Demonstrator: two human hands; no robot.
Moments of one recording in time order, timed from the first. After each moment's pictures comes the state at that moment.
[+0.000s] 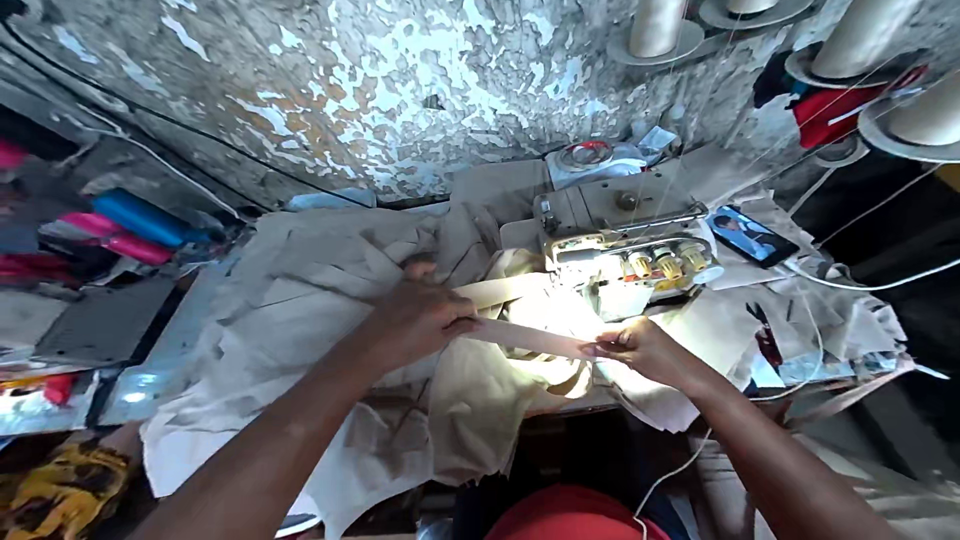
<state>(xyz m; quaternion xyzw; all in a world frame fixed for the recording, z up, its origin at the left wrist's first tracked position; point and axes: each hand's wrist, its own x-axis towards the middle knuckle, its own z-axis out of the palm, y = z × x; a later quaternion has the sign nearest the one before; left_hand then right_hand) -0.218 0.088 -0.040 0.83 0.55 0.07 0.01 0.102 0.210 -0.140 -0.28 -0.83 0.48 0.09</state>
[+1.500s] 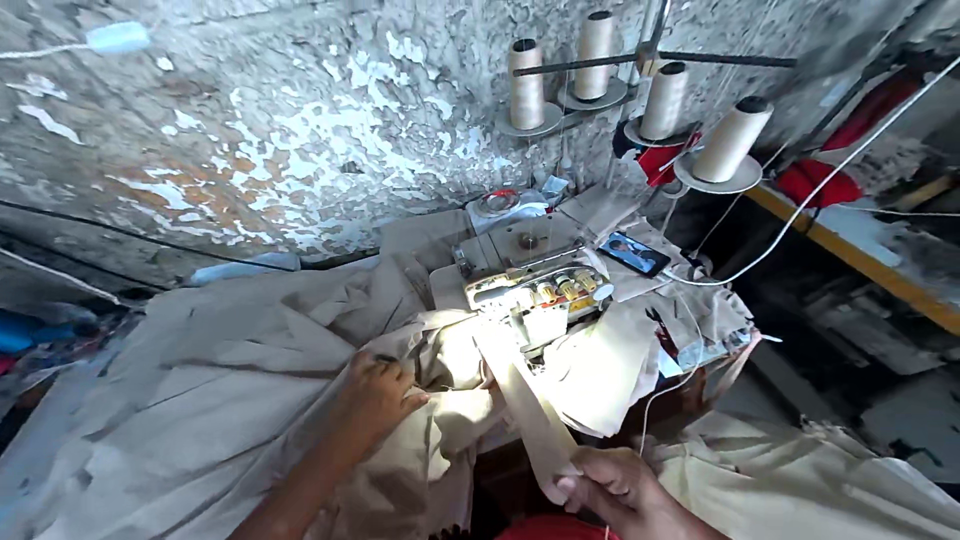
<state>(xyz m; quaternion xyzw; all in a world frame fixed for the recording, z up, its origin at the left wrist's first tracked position) -0.208 0.075 -0.114 0.77 0.63 -0.04 0.03 0.159 0.072 -0.109 -0.21 -0.76 0.51 0.36</state>
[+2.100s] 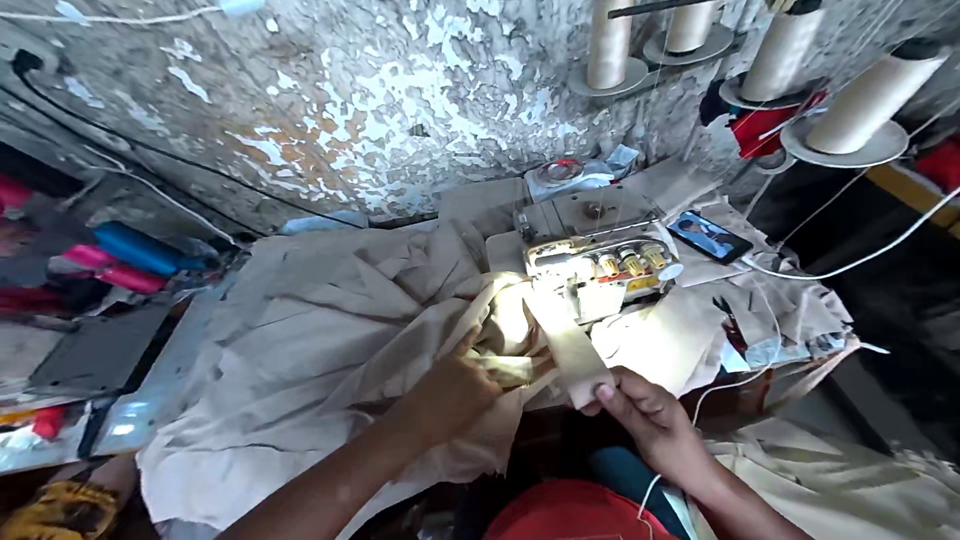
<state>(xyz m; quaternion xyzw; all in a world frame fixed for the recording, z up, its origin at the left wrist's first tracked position) -0.146 0.040 -0.065 0.86 0.50 -0.03 0.13 0.123 0.098 -0.108 -0.19 -0.68 0.57 0.41</state>
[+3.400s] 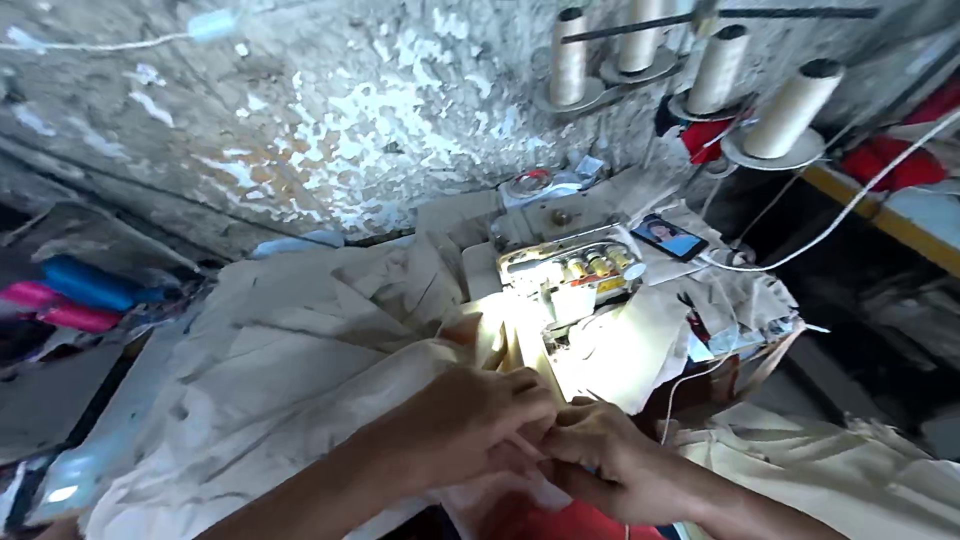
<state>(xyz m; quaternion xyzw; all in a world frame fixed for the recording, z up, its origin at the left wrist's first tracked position) -0.100 0.053 0.003 0.92 0.36 0.09 0.16 0.125 0.087 -0.079 -0.06 -0.86 0.40 0.30</state>
